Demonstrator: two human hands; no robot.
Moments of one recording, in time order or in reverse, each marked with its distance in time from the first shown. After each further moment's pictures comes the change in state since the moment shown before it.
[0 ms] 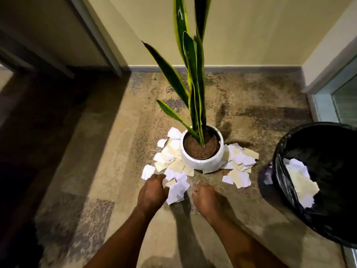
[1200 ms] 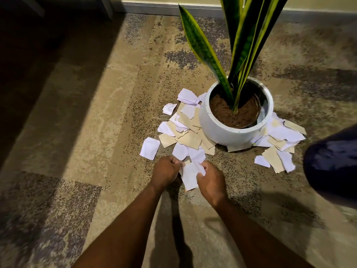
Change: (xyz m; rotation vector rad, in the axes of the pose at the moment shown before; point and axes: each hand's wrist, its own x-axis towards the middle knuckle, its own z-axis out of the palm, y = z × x) left_hand 0.104 -0.085 0.136 -0.610 -0.127 -0.203; right_hand 0.108 0.025 0.168 0.300 0.253 0.115
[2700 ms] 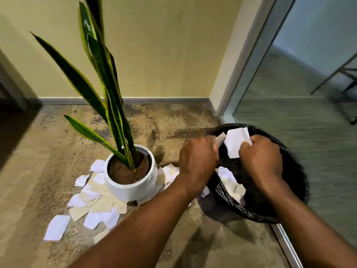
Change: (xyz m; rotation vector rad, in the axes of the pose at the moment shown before) left_hand -0.203 0.352 0.132 0.283 0.299 1.110; right_hand -0.059 0.018 -0.427 -0.200 0.829 0.154
